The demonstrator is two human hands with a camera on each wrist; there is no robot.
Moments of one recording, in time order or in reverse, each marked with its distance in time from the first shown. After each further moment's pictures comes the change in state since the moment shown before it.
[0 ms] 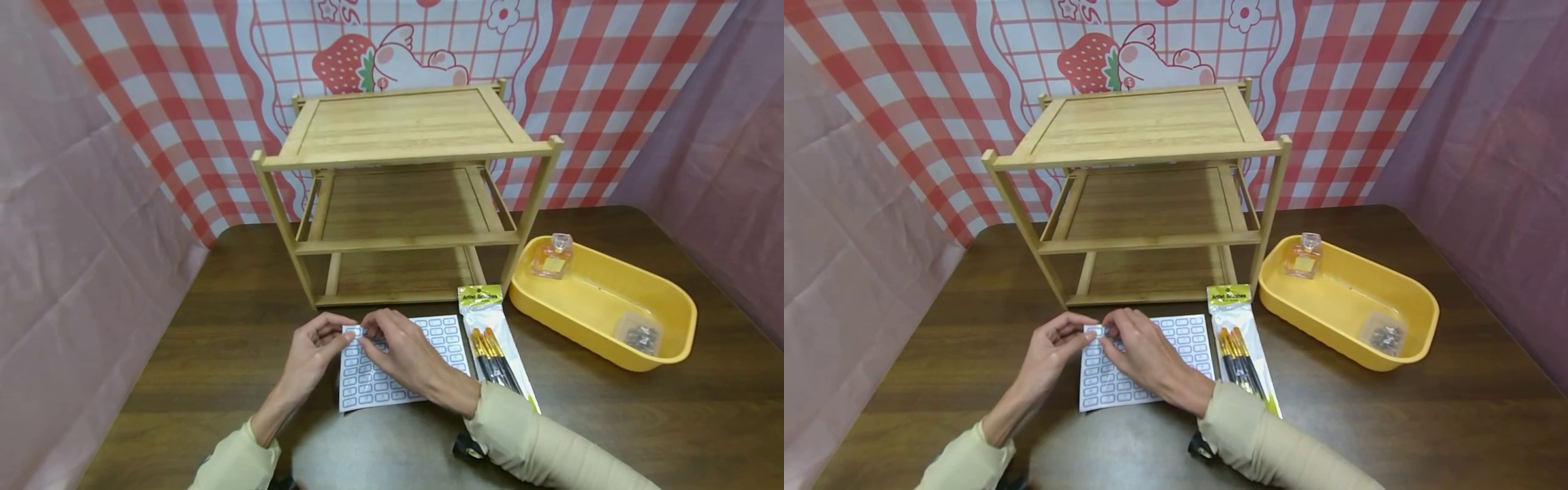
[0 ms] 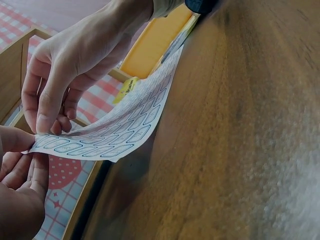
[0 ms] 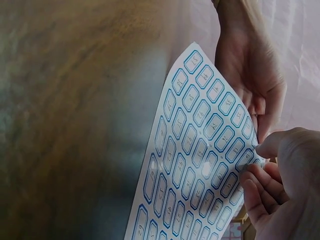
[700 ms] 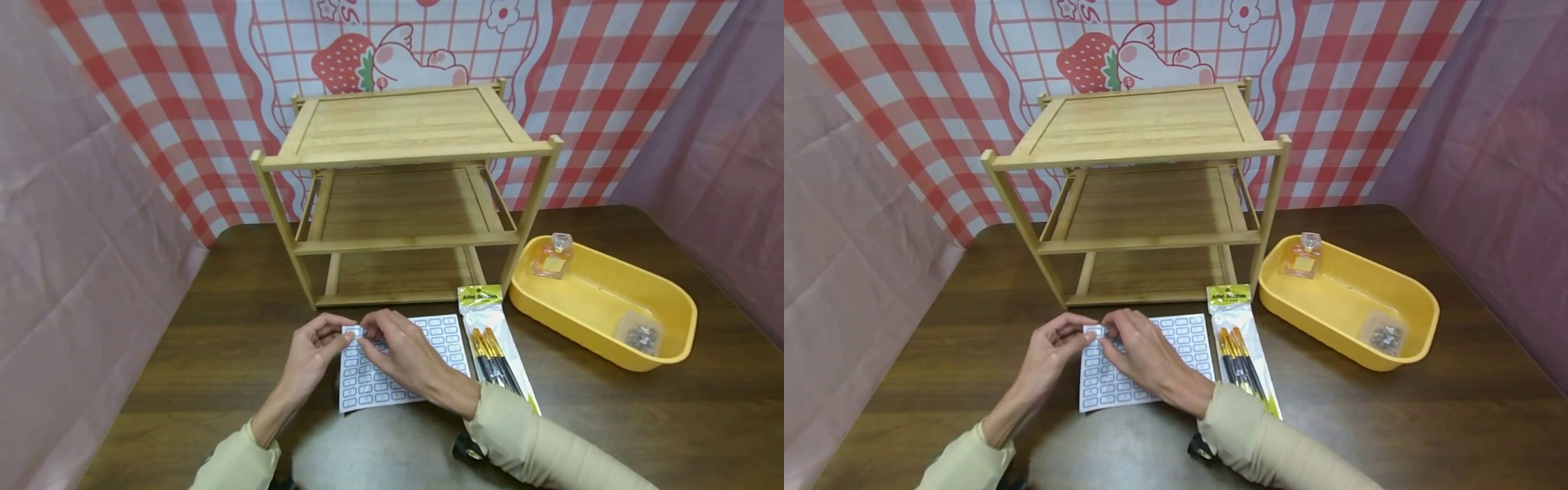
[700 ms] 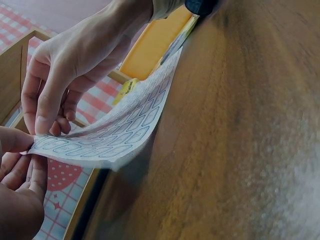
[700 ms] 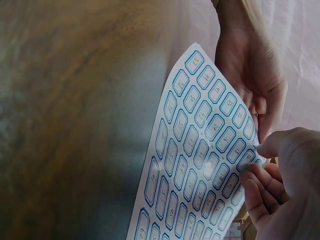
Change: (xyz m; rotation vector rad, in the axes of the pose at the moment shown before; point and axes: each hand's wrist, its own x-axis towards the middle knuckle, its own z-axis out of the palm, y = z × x) left_hand -0.001 0.000 0.001 0.008 -0.001 0.016; right_hand -0.001 0.000 0.000 0.006 0.016 -0.003
